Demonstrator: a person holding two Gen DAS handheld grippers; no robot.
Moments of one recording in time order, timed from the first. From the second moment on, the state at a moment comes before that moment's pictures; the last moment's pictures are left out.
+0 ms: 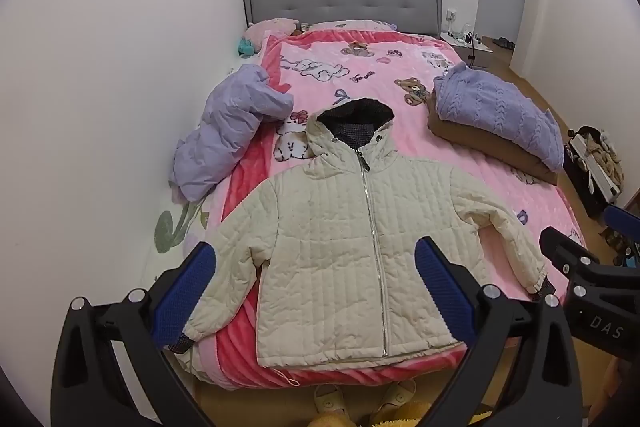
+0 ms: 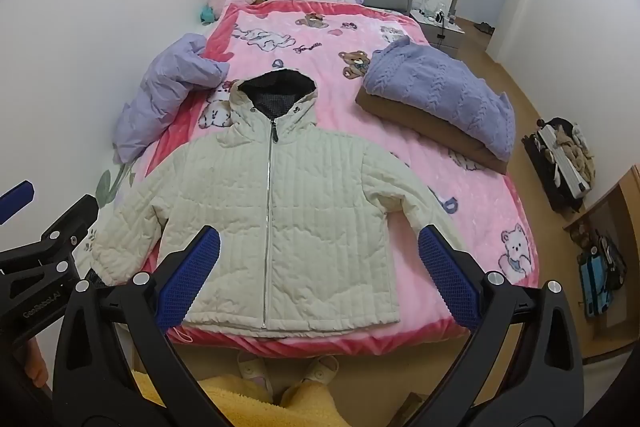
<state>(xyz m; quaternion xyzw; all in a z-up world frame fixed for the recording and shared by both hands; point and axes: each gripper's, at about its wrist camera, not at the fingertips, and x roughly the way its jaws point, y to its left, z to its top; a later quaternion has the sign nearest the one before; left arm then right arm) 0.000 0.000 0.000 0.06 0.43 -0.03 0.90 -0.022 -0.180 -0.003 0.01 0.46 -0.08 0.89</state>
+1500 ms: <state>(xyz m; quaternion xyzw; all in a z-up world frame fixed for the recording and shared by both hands) 0.001 0.007 -0.005 0.06 0.43 -0.02 0.90 -0.021 -0.178 -0.002 0.01 0.45 -0.07 0.89</state>
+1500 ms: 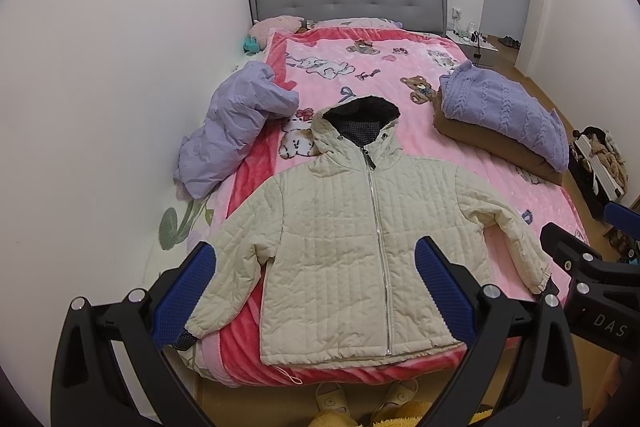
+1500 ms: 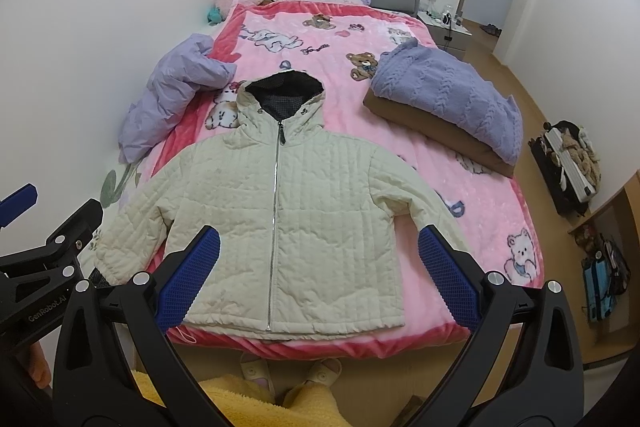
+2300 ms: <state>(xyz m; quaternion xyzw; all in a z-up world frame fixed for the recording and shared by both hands) 0.001 0.006 -0.007 0.06 0.43 -0.02 0.90 -0.022 -0.174 -0.001 0.01 0.45 -0.08 0.89</state>
